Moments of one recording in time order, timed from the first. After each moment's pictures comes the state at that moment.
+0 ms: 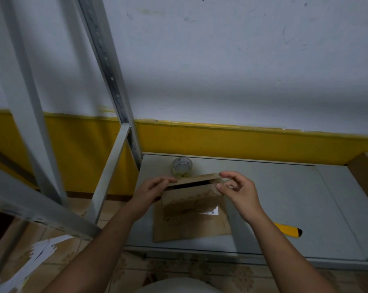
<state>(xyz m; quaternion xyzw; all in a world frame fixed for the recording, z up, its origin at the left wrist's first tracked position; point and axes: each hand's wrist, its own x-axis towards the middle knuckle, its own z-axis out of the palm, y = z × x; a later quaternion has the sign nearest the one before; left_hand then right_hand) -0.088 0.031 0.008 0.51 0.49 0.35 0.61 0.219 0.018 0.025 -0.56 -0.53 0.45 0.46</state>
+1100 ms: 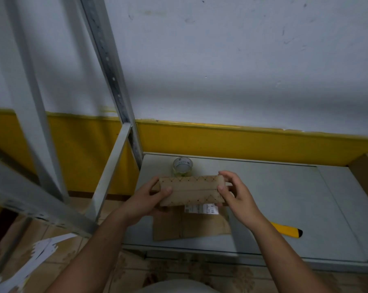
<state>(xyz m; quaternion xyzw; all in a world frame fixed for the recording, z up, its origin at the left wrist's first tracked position) -0.087 0.011 0.035 0.43 0.52 0.30 0.68 0.219 0.006 0.018 -0.54 -0.55 0.49 0.40</state>
